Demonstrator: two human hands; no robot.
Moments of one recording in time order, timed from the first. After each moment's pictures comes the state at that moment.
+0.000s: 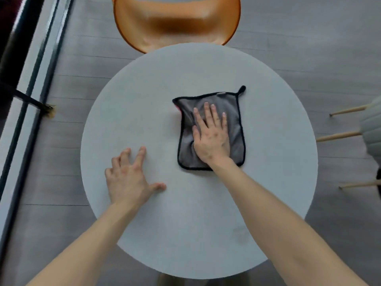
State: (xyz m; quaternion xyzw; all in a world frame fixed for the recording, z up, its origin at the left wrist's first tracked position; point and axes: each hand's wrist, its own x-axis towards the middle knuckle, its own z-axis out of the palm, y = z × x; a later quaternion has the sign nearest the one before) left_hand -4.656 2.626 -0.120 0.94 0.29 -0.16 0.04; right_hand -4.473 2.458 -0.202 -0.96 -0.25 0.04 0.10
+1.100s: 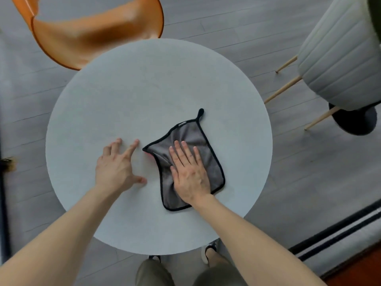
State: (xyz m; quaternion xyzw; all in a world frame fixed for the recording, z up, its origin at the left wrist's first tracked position) left_hand -4.619 2.637 -0.124 0.97 0.06 -0.22 0.02; right_hand -4.650 2.411 -0.215 -0.98 -0.16 0.03 0.11
